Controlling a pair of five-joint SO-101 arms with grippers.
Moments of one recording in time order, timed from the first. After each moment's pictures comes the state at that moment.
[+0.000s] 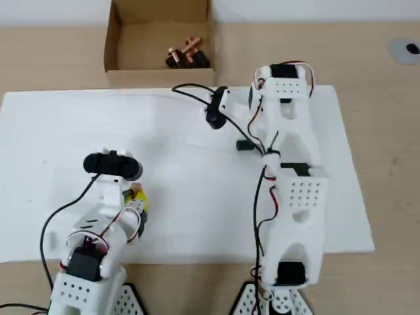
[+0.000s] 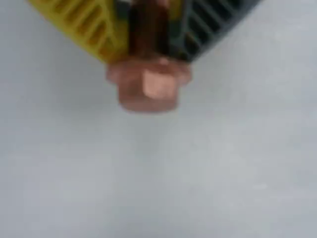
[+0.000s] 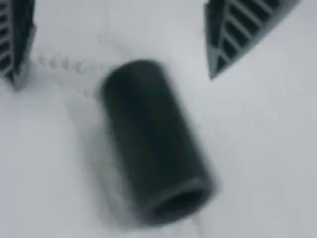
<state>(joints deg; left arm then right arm) 11.0 -103.6 94.9 60.8 -3.6 -4.2 45.7 -32.8 101.3 63.0</state>
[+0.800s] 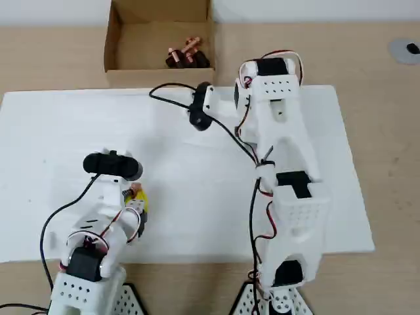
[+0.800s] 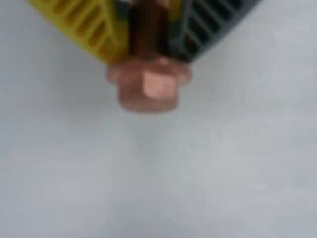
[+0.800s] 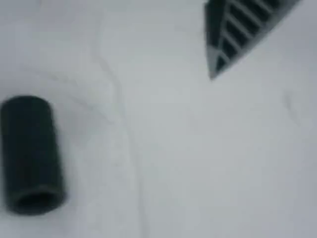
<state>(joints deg) 11.0 -103.6 94.9 60.8 -3.6 -10.3 29.8 -27.1 101.2 63.0</state>
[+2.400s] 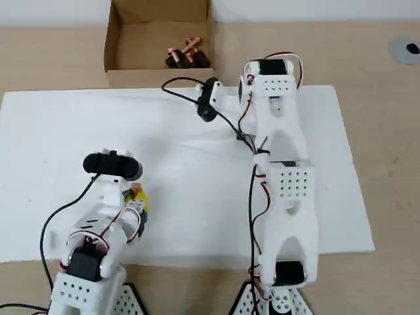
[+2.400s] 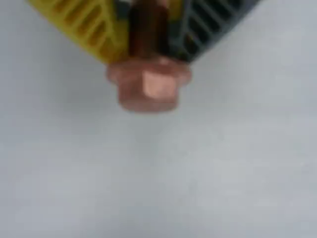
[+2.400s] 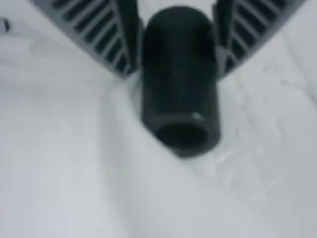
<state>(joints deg) 11.0 -103.6 94.9 60.8 -3.6 -7.1 55.0 -51.0 101.4 63.1</state>
